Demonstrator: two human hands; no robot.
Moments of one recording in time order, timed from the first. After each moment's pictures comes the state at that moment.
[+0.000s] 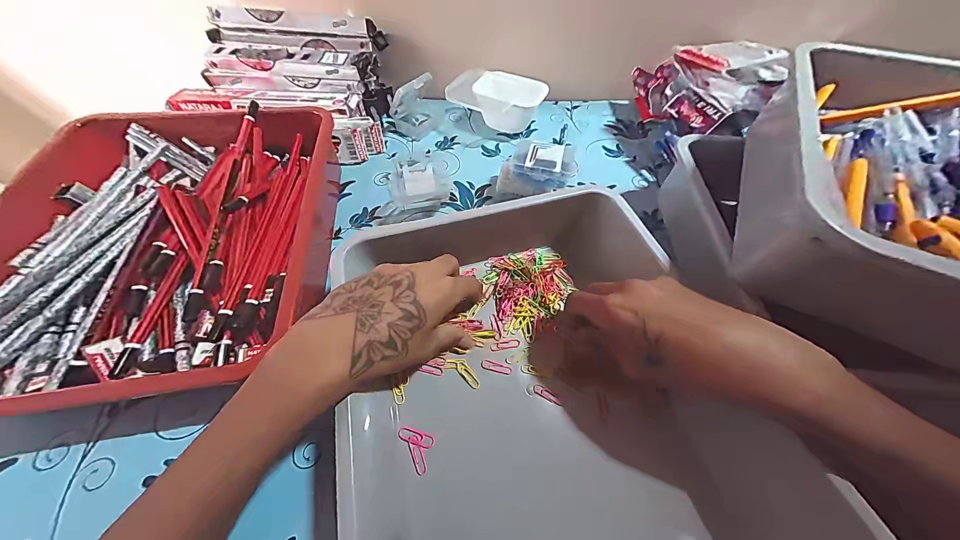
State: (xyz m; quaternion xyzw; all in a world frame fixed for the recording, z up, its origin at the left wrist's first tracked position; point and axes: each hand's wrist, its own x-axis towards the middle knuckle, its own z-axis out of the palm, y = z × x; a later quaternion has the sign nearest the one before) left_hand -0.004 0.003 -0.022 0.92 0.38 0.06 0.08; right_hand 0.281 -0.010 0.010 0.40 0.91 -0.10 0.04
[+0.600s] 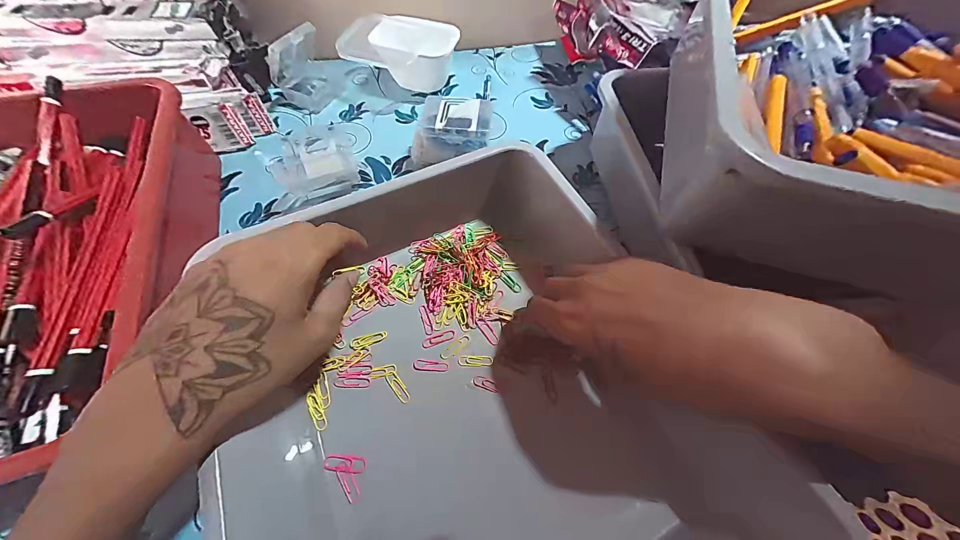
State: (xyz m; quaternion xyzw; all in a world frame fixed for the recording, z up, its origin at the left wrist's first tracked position) left_hand -0.016 0.010 -0.032 0.88 0.45 0.17 0.02; right_hand 0.294 -0.033 0.026 0.37 0.92 -0.09 0.11
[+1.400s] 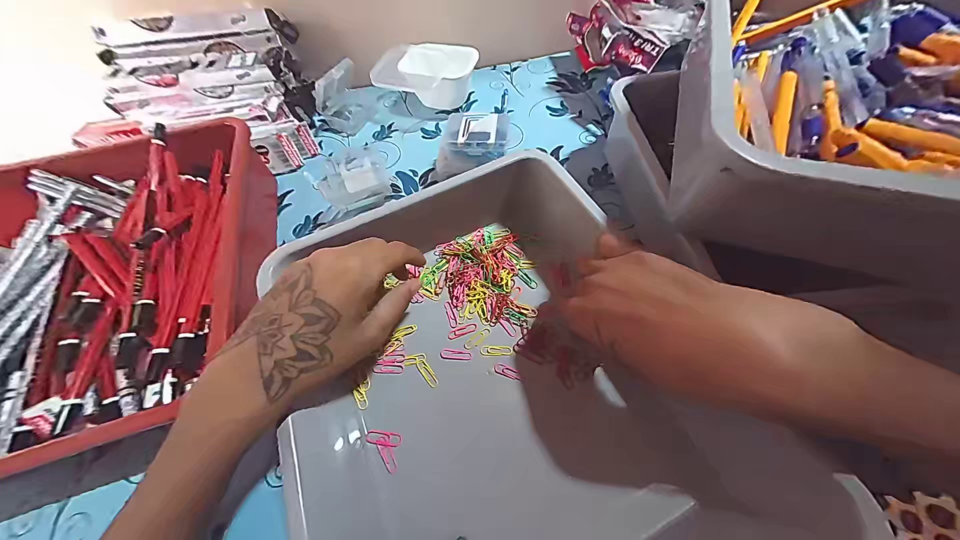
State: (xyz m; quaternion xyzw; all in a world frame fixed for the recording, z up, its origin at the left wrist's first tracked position) left_hand -0.005 0.006 -0.021 0.91 0.38 0.18 0.05; right_hand 0.284 -0.041 0.031 0.39 0.91 -0.03 0.17
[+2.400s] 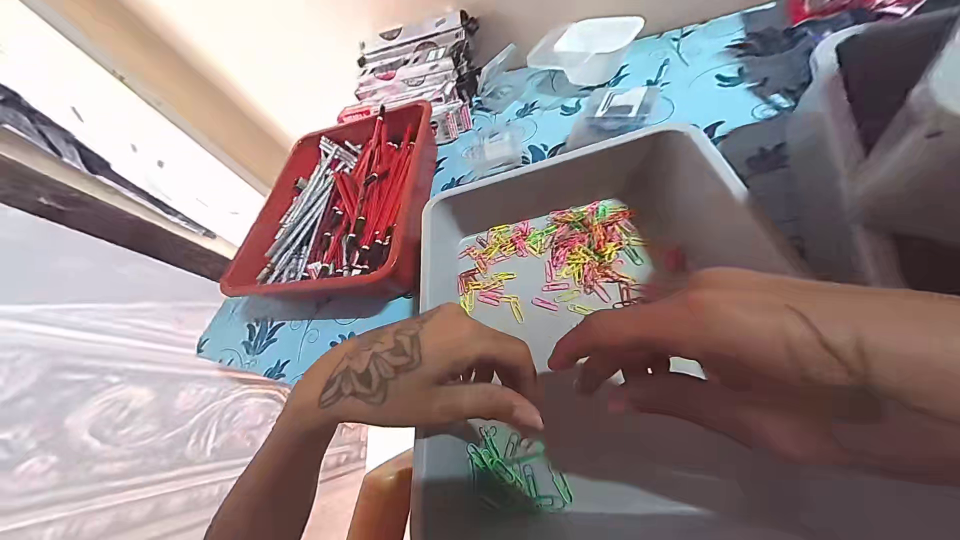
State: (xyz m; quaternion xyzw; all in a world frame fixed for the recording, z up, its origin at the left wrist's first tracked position) left_hand 0.006 -0.099 0.027 0.88 0.27 0.13 0.38; right_hand 0.288 -0.044 0.012 0.09 0.92 -0.36 -0.16
